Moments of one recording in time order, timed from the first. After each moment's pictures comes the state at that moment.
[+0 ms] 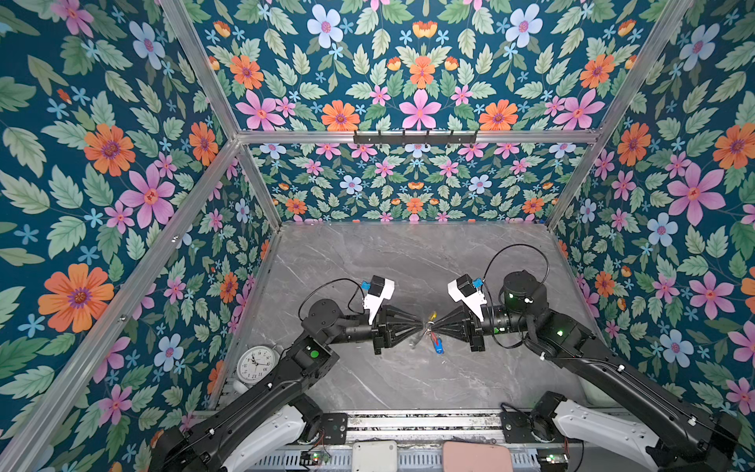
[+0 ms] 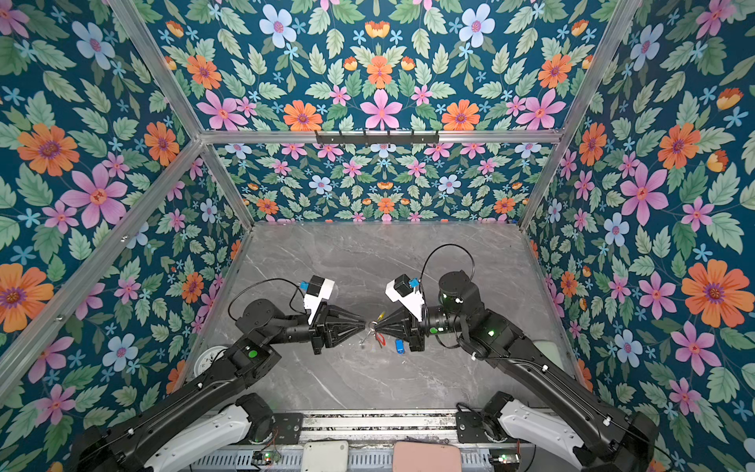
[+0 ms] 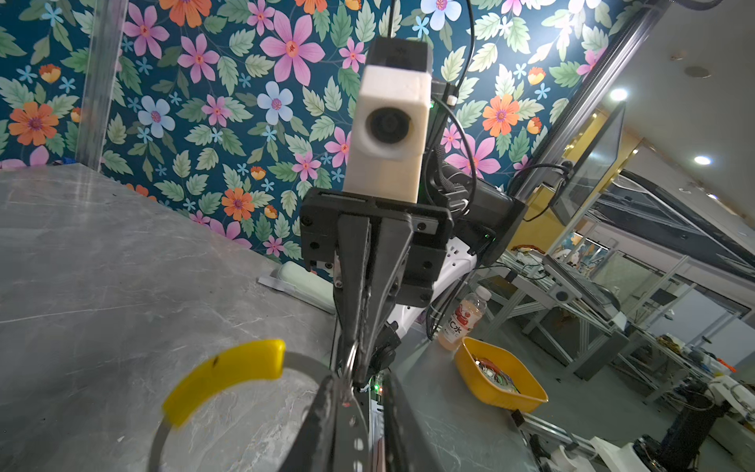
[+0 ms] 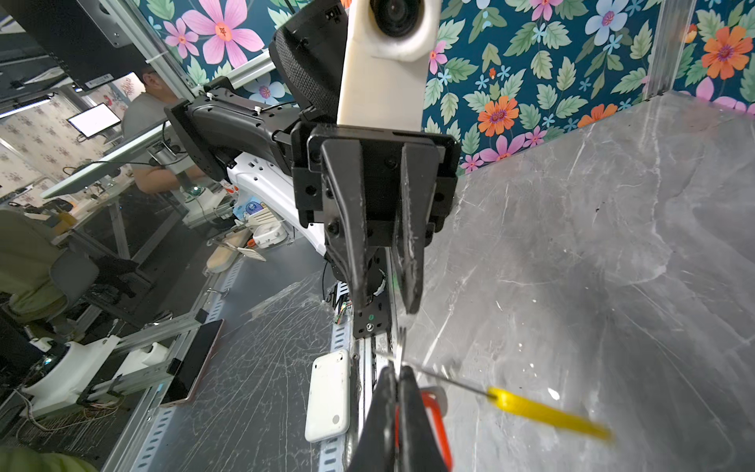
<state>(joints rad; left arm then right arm) -0.73 0.87 0.57 0.46 0.85 -0.61 0.72 0.97 0.92 -0.27 -0.84 0.12</state>
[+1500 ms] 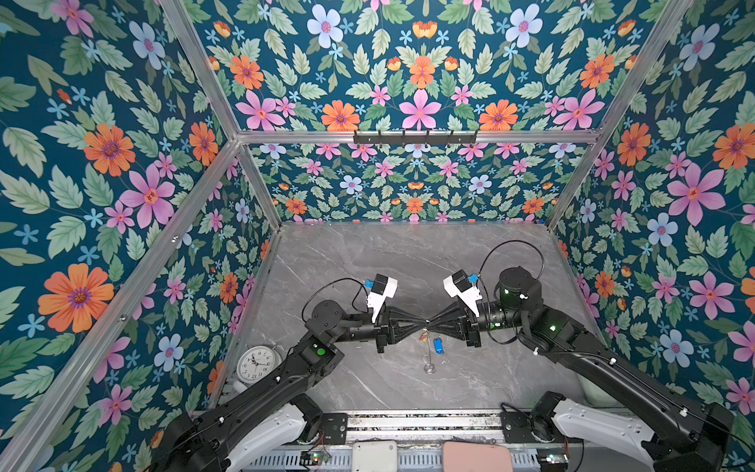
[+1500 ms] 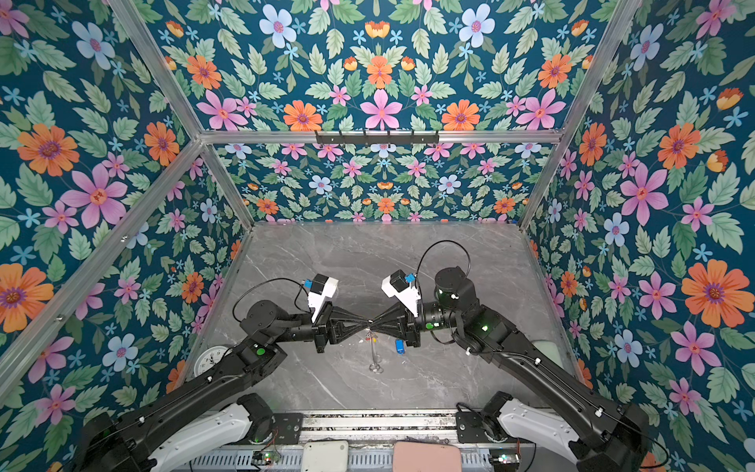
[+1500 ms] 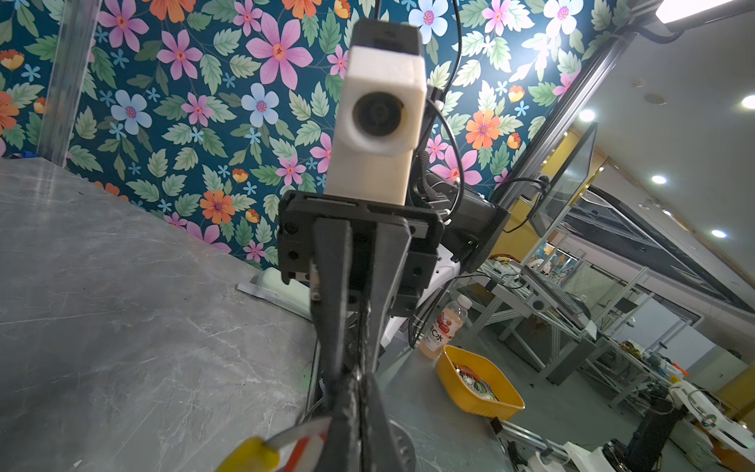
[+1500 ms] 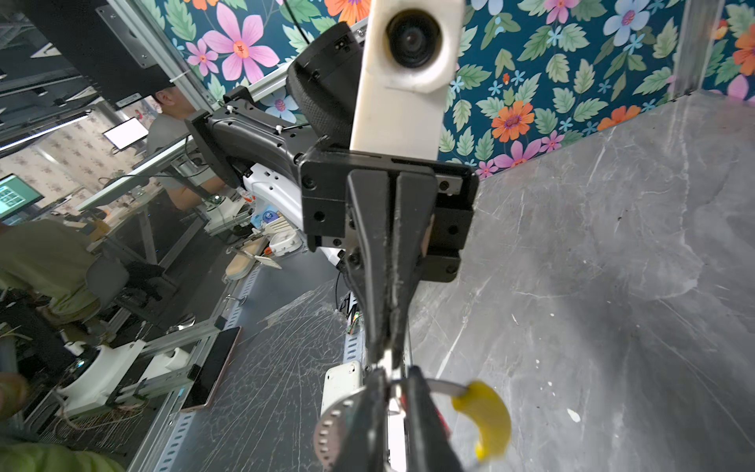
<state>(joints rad) -0.76 0.91 0.55 0.62 0.85 -0.71 0.72 1.00 0.92 -0.19 -0.85 0.18</state>
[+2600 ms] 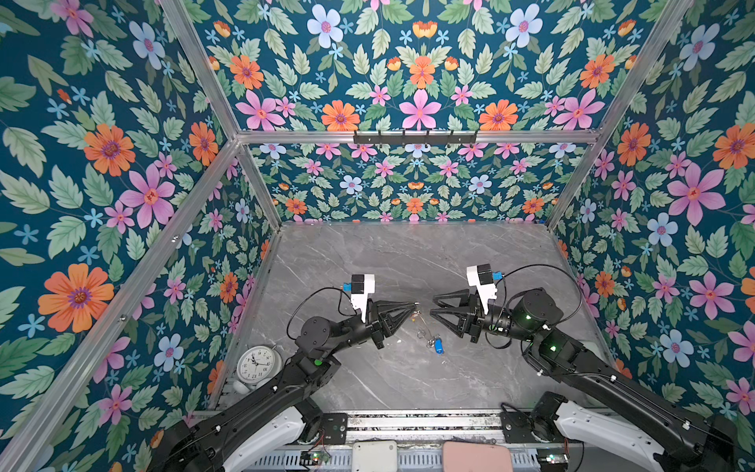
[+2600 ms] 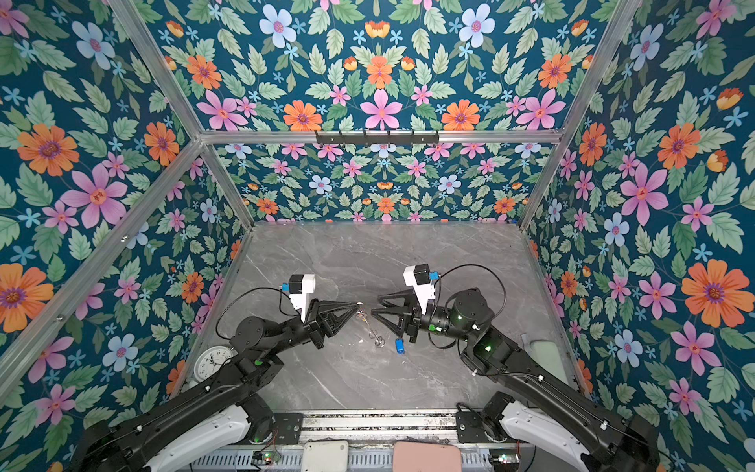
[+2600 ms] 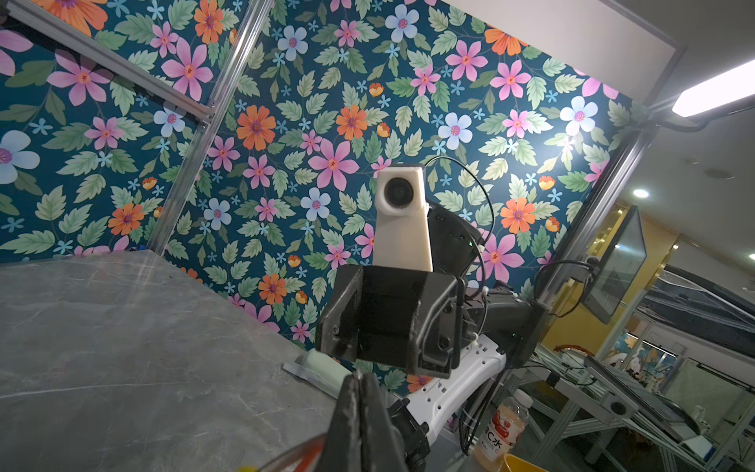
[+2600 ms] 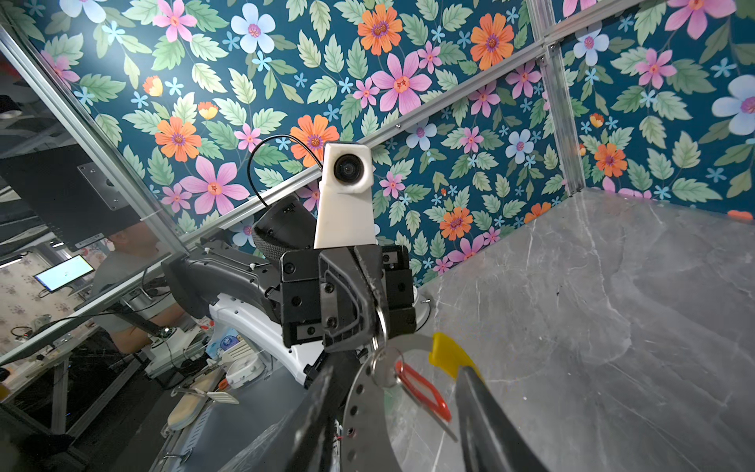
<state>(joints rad) -0.77 0.86 0.44 0.82 0.53 -0.73 0.78 0.91 0.71 0.29 -0.56 0.49</state>
